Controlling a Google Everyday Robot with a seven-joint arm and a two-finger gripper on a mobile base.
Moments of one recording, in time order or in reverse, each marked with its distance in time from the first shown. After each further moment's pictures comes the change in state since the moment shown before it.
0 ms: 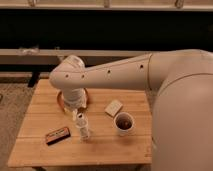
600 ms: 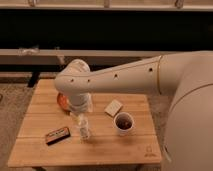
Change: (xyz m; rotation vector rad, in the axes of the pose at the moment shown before) arm -0.035 -0.003 -0.001 -0.022 -0.041 0.050
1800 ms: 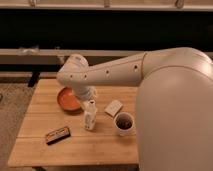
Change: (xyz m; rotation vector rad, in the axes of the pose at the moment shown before) arm 0.025 0.102 0.011 -0.209 -0.052 -0.012
